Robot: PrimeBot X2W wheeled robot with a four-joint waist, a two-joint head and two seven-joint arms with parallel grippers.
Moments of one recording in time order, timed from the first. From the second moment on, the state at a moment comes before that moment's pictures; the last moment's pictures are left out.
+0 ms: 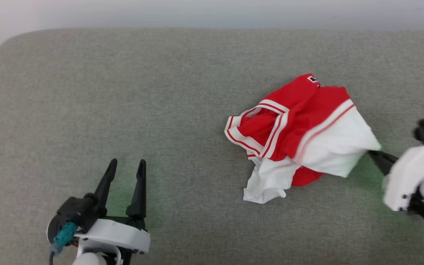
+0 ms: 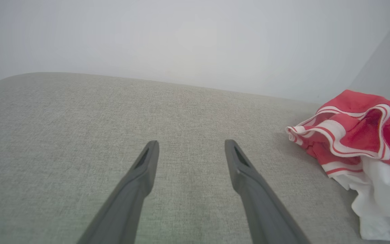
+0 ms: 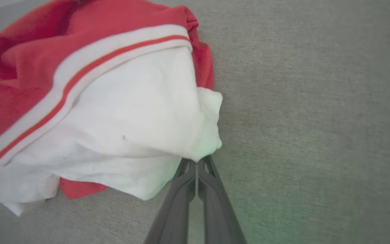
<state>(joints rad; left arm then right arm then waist) -0.14 0.11 -0.05 0.19 -0.28 -0.13 -0.26 -0.35 -0.29 0.03 0.08 0.49 0.13 0.69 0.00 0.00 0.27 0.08</state>
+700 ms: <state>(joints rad) -0.14 0.13 -0.10 0.20 -0.29 -0.13 -0.26 -0.26 -0.42 -0.48 0.16 0.32 0.13 0.64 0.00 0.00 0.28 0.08</state>
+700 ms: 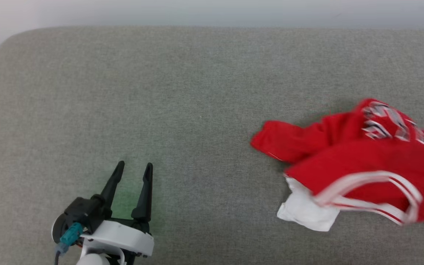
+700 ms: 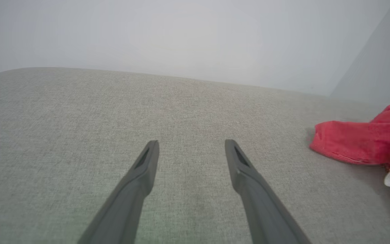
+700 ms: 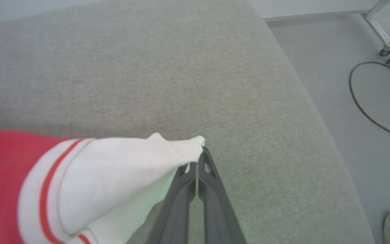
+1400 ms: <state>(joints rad) -0.19 0.27 -0.24 0.24 -0.39 -0.13 -0.26 -0.31 -0.40 -0.56 0.36 0.30 0.13 0.36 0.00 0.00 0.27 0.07</state>
